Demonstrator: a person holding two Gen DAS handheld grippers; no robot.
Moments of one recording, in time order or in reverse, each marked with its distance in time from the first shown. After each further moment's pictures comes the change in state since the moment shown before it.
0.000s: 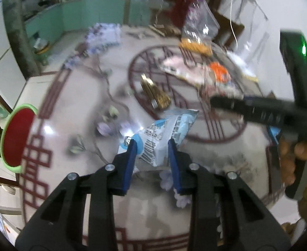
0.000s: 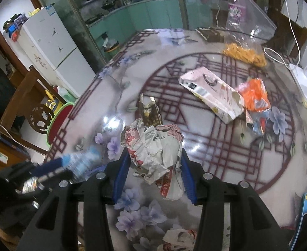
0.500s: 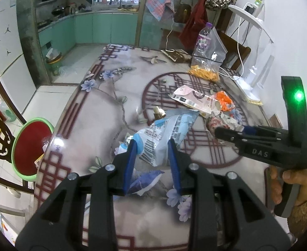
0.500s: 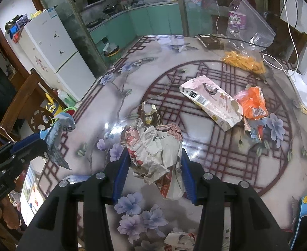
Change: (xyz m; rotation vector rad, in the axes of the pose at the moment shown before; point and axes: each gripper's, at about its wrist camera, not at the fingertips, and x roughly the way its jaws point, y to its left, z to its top) left arm -0.033 0.014 0.030 -0.041 -0.104 0.045; right arm -0.008 0.002 0.005 0.000 -0.034 -0.010
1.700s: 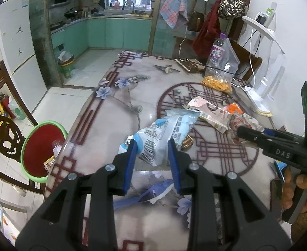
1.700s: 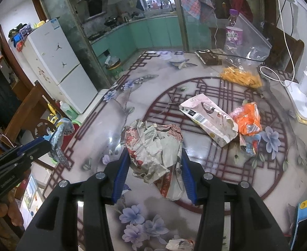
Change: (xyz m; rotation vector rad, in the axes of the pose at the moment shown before) left arm -0.010 0.019 0.010 -0.041 -0.047 0.073; right arm -0.025 0.007 0.014 0.002 -0.091 0.013
